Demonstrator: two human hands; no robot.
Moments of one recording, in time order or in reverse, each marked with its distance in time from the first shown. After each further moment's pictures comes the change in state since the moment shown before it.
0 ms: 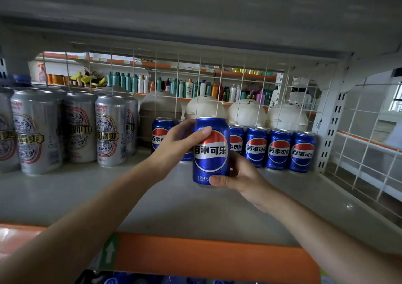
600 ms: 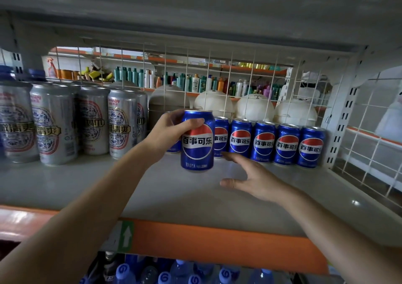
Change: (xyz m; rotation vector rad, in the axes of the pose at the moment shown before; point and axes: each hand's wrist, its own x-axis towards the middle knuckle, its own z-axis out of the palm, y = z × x) left_hand 0.005 0.010 -0.030 0.157 0.143 -0.040; right_hand -0.005 0.006 -0.012 -0.669 -0.064 0.115
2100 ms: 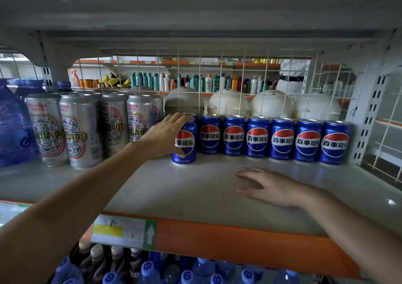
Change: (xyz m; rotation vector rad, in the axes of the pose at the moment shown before) left_hand 0.025 -0.026 -0.062 1.458 -0.153 0.140; right_hand 0.000 0.000 0.003 -0.388 -0.269 0.080
